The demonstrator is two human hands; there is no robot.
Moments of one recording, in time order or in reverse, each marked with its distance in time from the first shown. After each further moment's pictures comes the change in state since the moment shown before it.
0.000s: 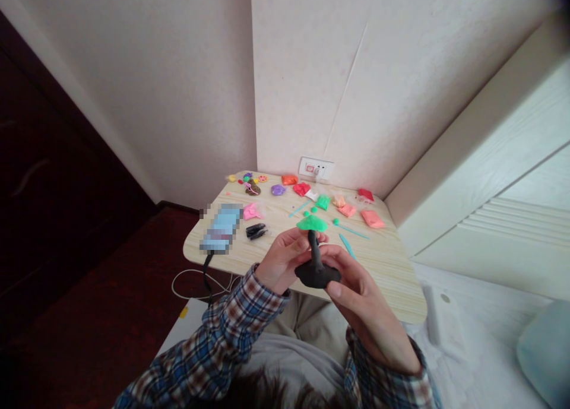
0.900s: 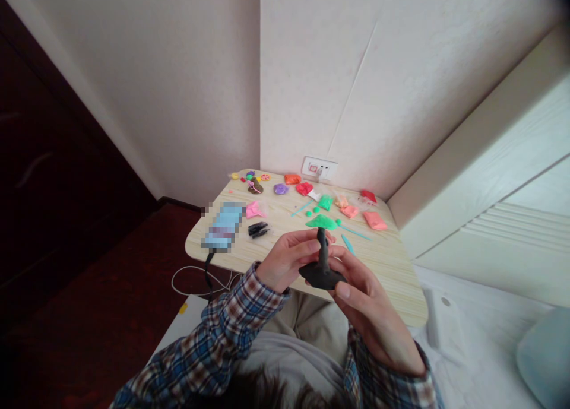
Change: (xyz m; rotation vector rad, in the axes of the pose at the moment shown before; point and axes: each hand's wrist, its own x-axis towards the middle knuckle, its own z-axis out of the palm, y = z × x) left_hand 0.000 0.004 -0.001 0.103 -0.052 -0.033; right_hand -0.004 -0.003 0.001 0.035 0.014 0.044
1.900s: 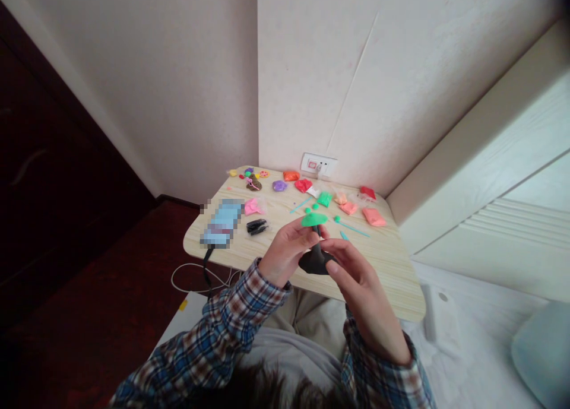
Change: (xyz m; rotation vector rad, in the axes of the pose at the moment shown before) left_hand 0.009 -0.008 -0.006 0.004 -0.019 0.131; right_hand 0.011 0.017 -0.012 -0.219 0.175 -0.114
